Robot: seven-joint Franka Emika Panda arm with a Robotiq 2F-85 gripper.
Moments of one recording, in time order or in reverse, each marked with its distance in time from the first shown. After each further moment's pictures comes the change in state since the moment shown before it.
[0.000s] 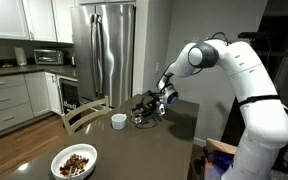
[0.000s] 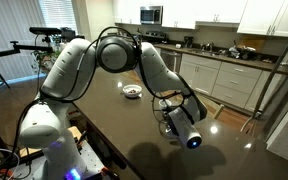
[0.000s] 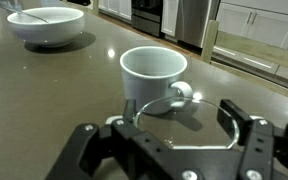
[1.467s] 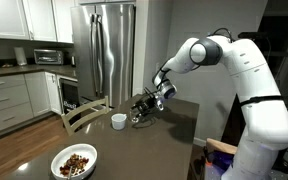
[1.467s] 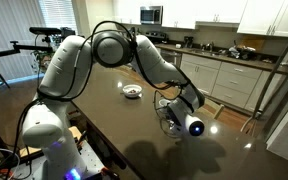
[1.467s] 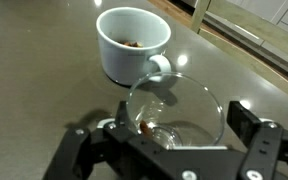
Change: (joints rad) arm 0.069 -0.057 -0.014 0.015 -0.070 0.260 -0.019
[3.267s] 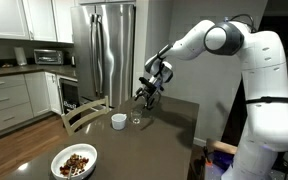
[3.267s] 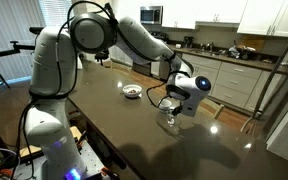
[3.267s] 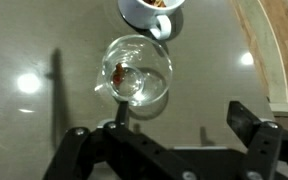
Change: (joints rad) arm 0.097 -0.212 -0.015 -0.009 -0.589 0.335 0.175
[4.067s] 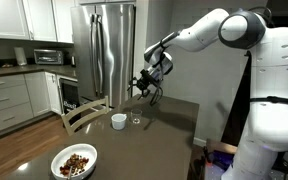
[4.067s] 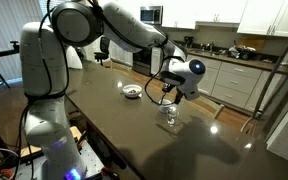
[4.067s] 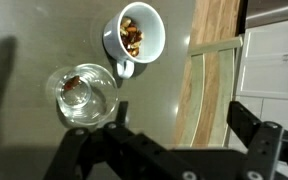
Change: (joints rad) arm -0.010 -0.143 0.087 -0.031 0.027 0.002 -0.530
